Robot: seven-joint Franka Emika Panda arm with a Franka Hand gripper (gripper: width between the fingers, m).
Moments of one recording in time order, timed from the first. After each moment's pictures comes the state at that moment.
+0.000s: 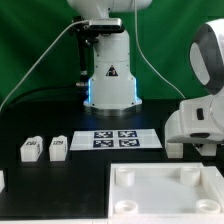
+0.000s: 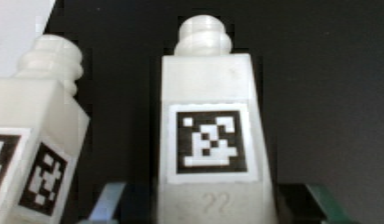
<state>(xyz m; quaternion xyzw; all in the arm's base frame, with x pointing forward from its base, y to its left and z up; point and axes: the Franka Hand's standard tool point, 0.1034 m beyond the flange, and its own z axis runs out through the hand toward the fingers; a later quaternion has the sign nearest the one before) 0.385 0.192 0.010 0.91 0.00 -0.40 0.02</state>
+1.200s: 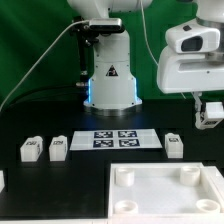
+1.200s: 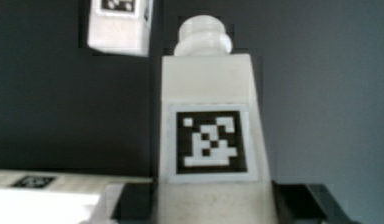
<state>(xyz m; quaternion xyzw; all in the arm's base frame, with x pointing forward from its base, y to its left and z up) 0.454 0.172 0.114 1.00 0.03 -0.07 -0.02</state>
